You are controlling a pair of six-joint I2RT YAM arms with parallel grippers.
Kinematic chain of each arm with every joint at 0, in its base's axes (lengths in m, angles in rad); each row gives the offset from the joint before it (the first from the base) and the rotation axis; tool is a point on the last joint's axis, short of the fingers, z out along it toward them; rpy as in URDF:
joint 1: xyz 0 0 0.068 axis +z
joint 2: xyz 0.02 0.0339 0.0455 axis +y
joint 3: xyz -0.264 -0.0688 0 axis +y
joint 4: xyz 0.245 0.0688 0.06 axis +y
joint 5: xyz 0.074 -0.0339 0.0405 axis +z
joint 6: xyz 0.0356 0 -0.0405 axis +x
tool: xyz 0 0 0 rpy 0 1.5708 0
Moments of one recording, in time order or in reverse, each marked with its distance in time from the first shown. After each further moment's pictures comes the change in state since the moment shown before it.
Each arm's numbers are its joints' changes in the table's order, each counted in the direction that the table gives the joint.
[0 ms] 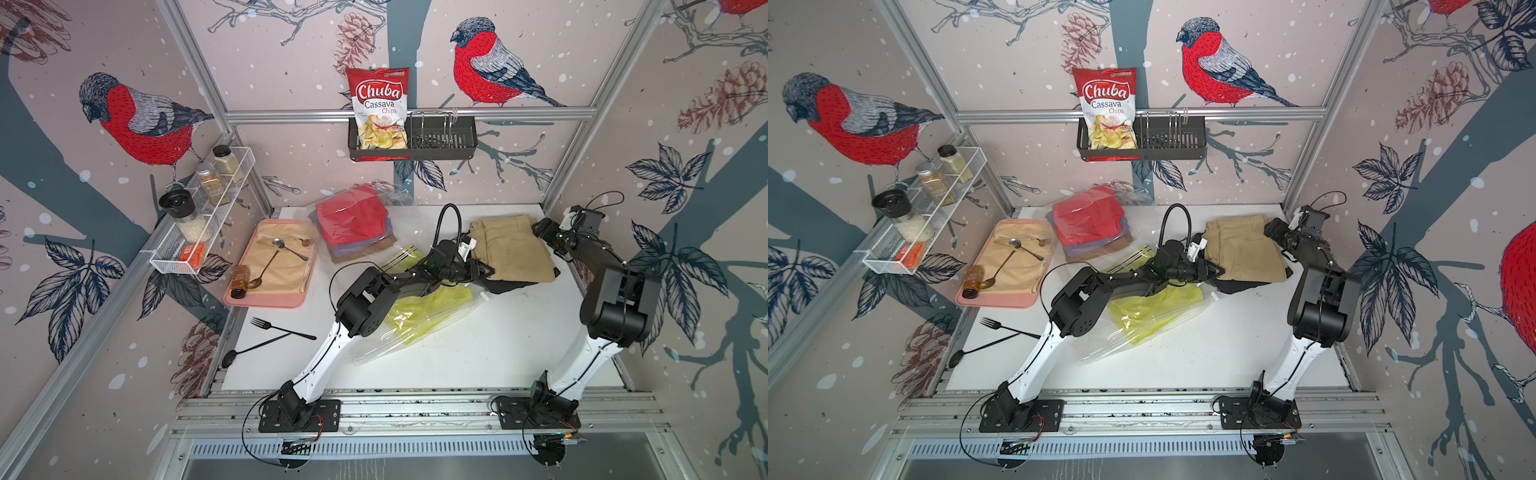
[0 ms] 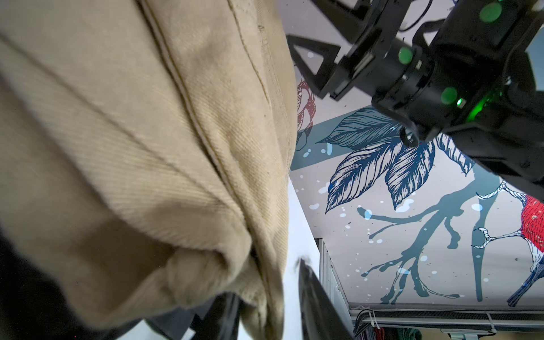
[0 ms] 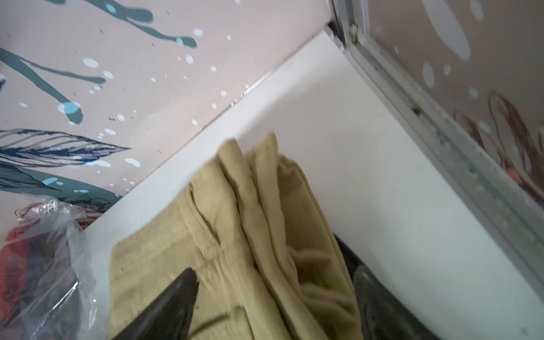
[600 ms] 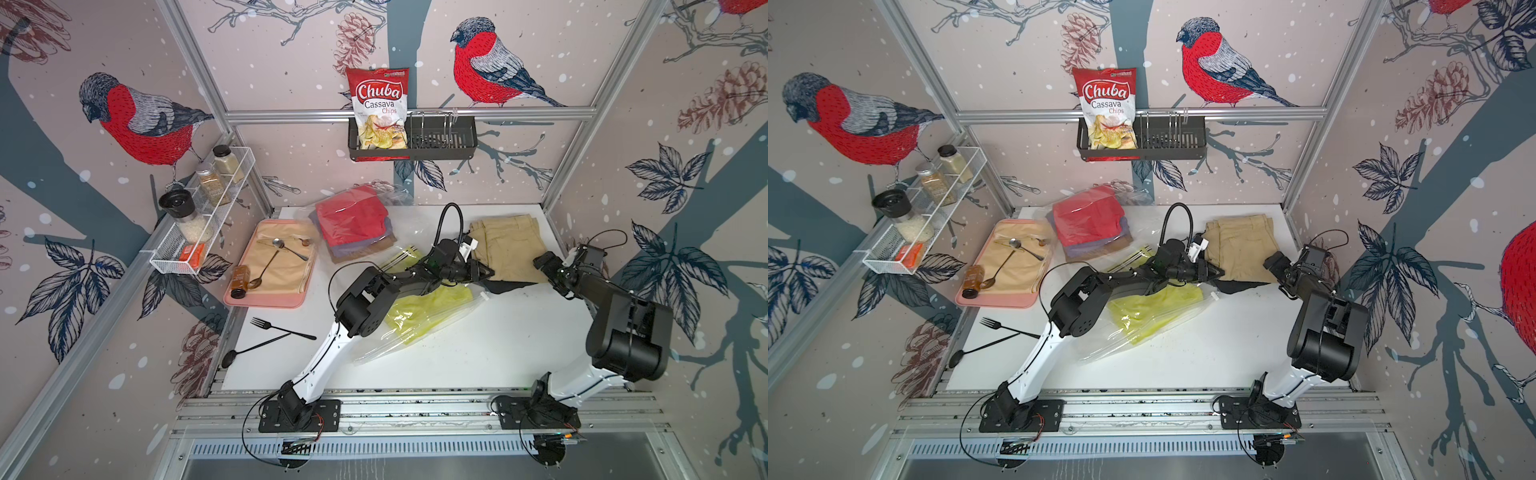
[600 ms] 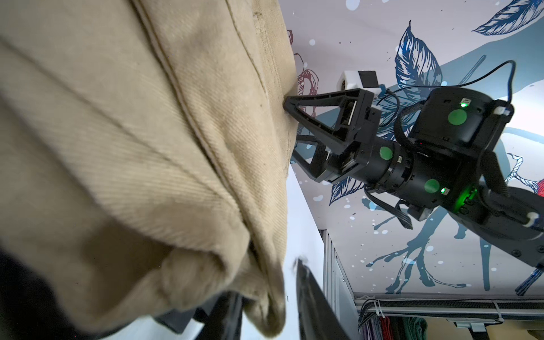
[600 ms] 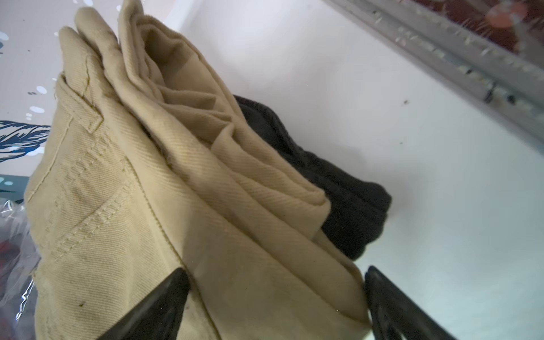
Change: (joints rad) left arm 0.000 -0.006 -0.009 0.054 -0.021 0.048; right arm -0.063 -0.211 0.412 -0.105 -0.010 0.143
